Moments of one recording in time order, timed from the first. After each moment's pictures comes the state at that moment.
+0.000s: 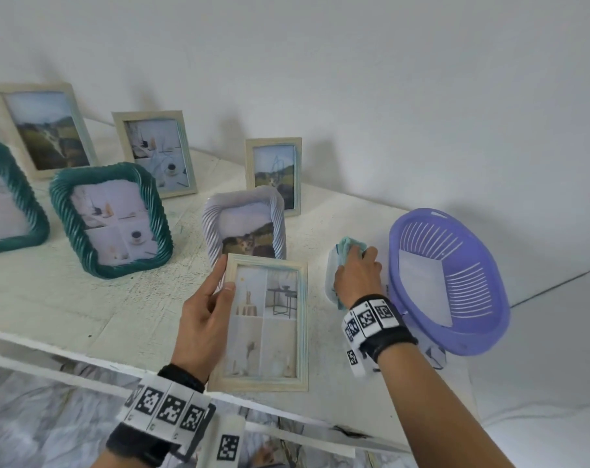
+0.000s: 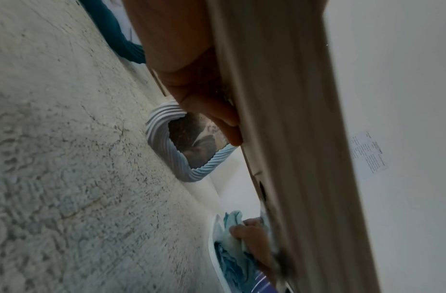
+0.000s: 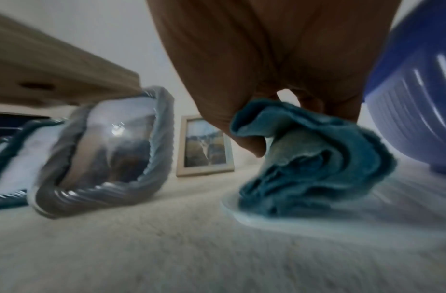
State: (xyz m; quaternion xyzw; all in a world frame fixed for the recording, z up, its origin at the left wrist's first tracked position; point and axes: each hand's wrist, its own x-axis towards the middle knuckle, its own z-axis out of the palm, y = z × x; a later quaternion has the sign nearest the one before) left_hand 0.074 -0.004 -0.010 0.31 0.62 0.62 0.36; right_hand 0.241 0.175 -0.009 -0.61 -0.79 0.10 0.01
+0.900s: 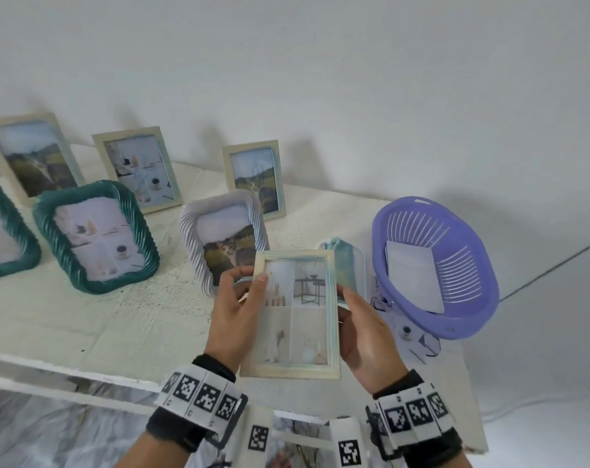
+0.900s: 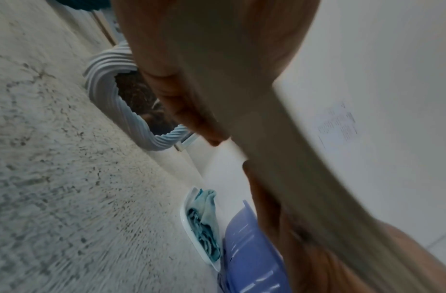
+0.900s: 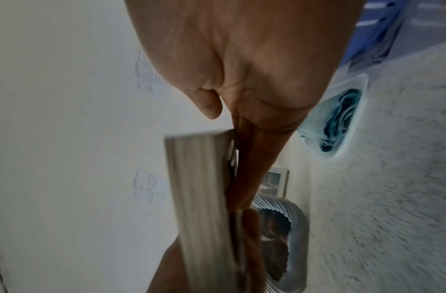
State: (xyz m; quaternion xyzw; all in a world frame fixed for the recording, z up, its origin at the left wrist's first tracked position) left_hand 0.125 0.030 0.007 0.29 0.66 0.59 0.37; right_hand 0.299 0.085 0.011 -0.38 -0.34 0.79 0.35
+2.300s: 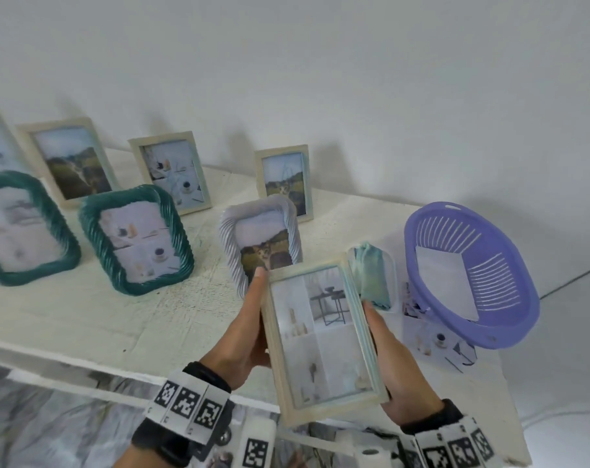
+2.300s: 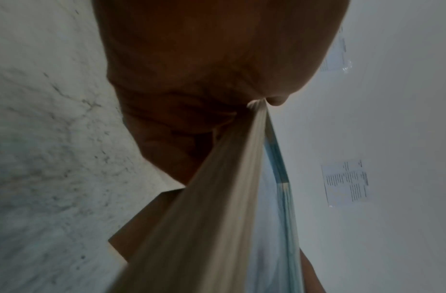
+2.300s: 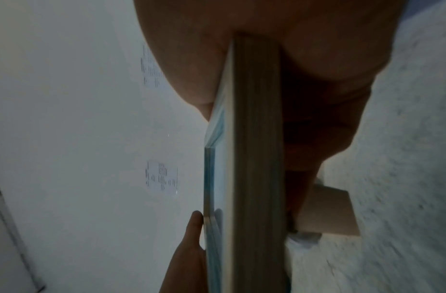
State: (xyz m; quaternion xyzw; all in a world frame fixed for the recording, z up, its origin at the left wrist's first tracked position) left_hand 0.082 0.000 0.034 0.26 0.57 0.45 0.64; right_hand 0.275 0.047 0.050 -0.55 -0.41 0.69 0.21
